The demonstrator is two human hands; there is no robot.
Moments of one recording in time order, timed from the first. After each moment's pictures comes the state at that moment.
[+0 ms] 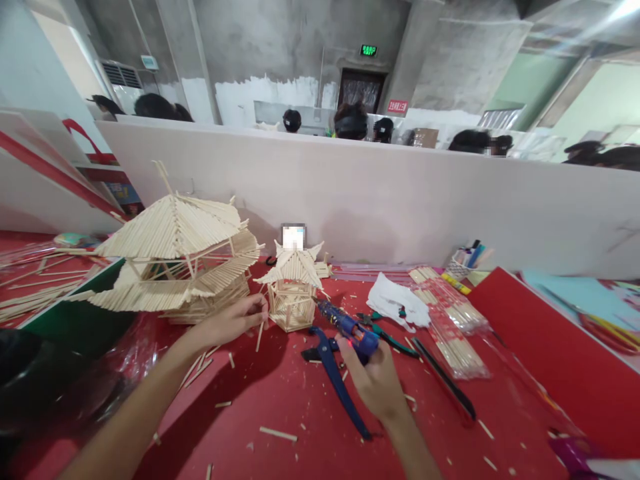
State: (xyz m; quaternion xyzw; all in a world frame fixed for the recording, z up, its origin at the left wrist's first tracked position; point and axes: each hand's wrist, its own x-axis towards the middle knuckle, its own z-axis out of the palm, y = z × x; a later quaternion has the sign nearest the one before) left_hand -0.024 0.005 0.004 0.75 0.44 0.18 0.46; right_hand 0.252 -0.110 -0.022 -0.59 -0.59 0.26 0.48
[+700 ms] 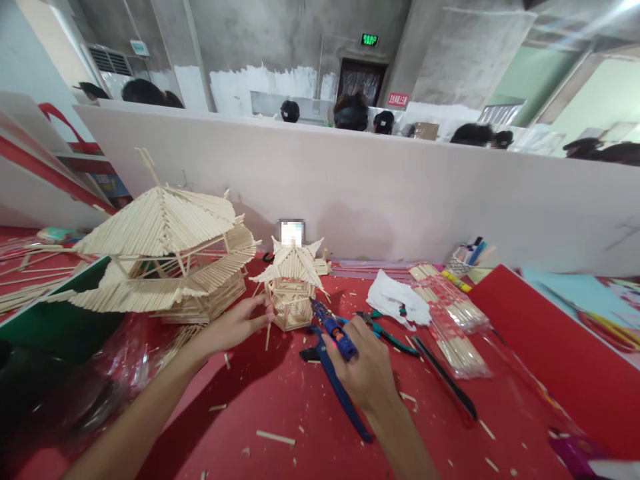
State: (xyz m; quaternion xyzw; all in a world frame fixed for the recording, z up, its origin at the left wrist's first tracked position) left_hand -0.011 0.008 -0.021 0.75 0.42 0.24 0.44; right_hand 0.240 -0.096 -0.023 -0.59 -0.72 -0.03 0.37
